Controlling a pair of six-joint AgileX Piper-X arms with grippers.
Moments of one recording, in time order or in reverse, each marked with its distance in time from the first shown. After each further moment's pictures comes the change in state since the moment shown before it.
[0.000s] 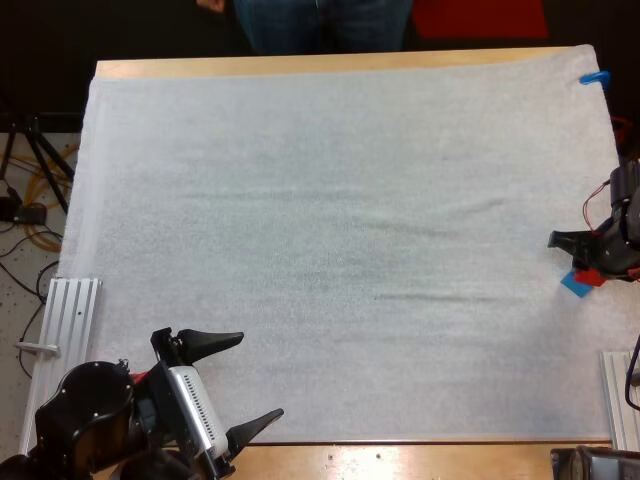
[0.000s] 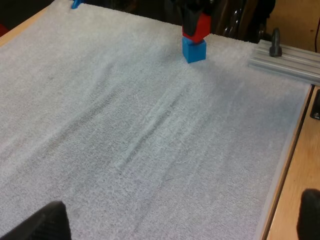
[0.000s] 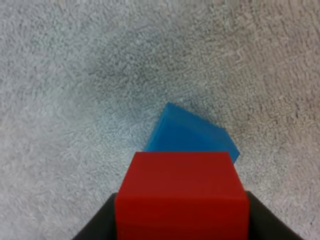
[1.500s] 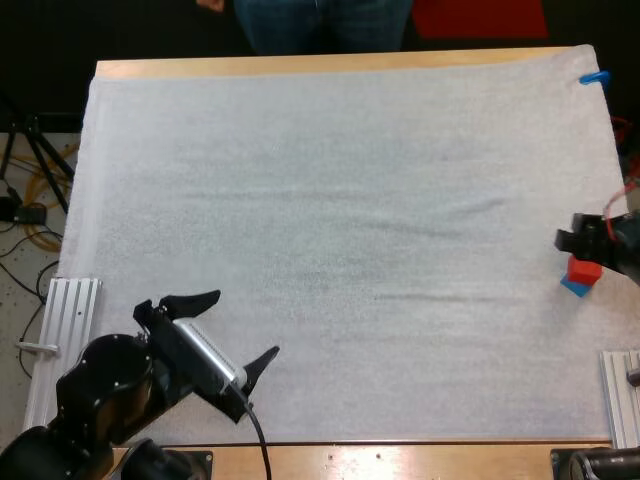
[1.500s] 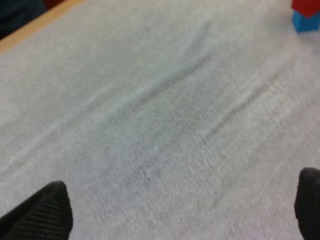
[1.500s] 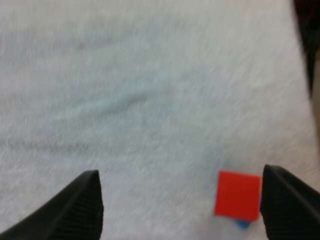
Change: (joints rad) left arm 0.009 0.101 0.000 -0.096 -0.286 -0.104; right arm 0.180 -0.599 0.001 -0.078 0.014 -0.061
